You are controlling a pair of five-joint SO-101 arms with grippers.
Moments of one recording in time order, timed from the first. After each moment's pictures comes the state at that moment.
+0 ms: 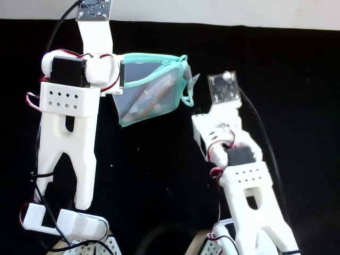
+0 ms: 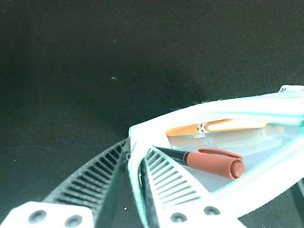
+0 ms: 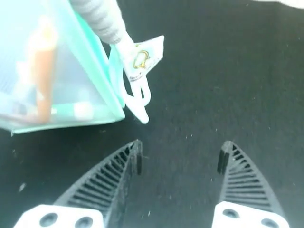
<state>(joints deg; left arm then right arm) 2.4 0.7 -26.2 94.5 11.9 -14.0 -41.8 57.8 24.8 3.1</state>
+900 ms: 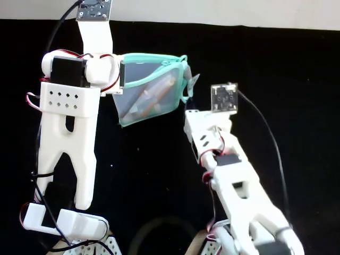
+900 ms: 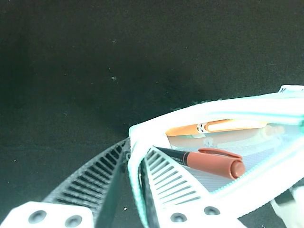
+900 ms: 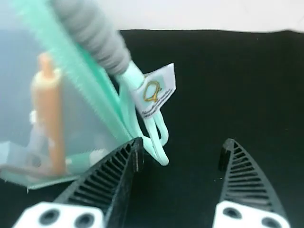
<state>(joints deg) 2.4 0.7 -26.2 94.5 11.9 -16.3 -27.3 62.9 -6.5 -8.3</state>
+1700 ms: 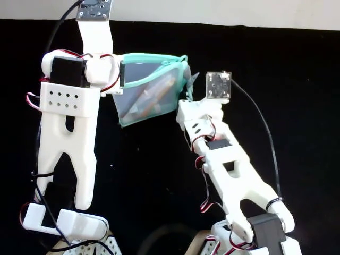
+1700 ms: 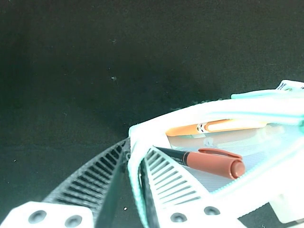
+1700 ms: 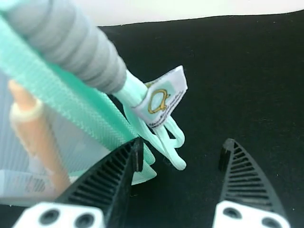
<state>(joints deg) 2.4 0.7 -26.2 94.5 11.9 -18.0 -16.4 55.3 -7.0 -12.4</state>
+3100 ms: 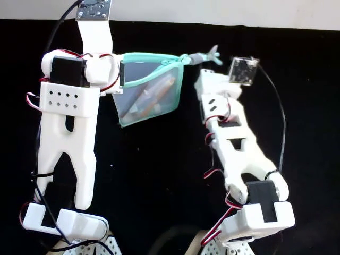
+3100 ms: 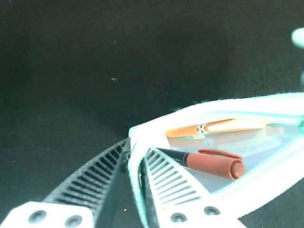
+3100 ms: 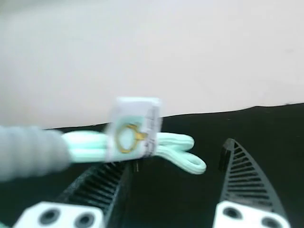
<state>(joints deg) 2.4 0.7 -26.1 94.0 11.9 -8.0 1.3 40.9 -30.5 -12.4</state>
